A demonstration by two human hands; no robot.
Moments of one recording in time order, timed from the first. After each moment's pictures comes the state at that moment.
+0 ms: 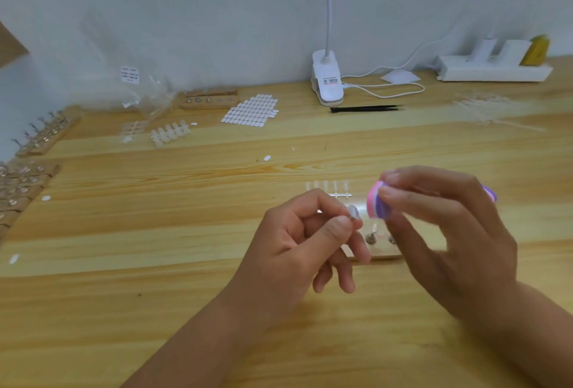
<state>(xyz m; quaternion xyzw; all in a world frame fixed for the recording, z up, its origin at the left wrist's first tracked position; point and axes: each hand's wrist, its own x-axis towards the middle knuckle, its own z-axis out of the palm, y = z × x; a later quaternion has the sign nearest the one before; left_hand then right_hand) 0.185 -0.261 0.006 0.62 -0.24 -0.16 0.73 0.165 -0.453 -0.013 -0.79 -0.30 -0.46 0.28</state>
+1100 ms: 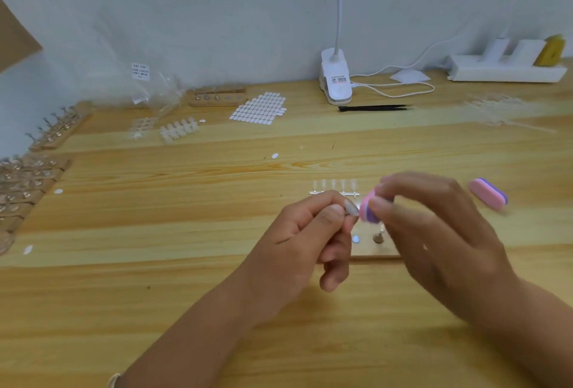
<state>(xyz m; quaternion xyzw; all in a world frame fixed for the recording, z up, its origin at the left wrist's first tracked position) 0.189 -0.256 0.009 0.63 -0.24 -0.23 0.70 0.168 -0.457 -0.019 -0.82 -0.32 -0.42 0.21</state>
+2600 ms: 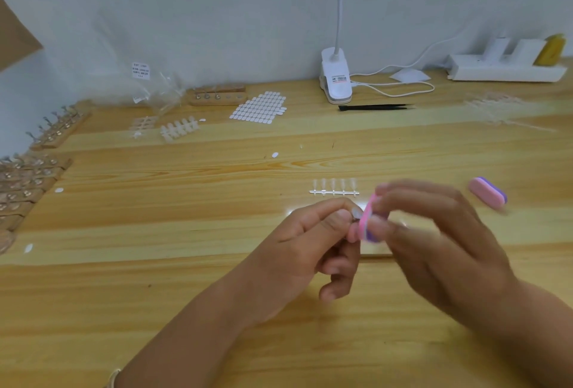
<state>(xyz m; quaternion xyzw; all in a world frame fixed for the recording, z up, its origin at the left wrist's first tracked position) 0.190 -0.256 0.007 0.55 -0.26 -0.32 0.73 0.166 -0.456 -0.021 -0.80 -0.36 -0.42 0.22</state>
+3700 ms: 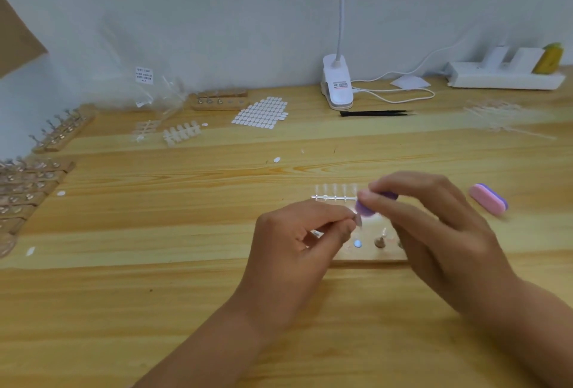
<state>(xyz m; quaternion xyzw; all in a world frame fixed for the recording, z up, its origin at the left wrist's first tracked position) 0.185 -0.260 0.001 0.78 -0.24 0.07 0.58 0.172 -0.460 -0.017 -0.85 -0.30 -0.37 0.21</state>
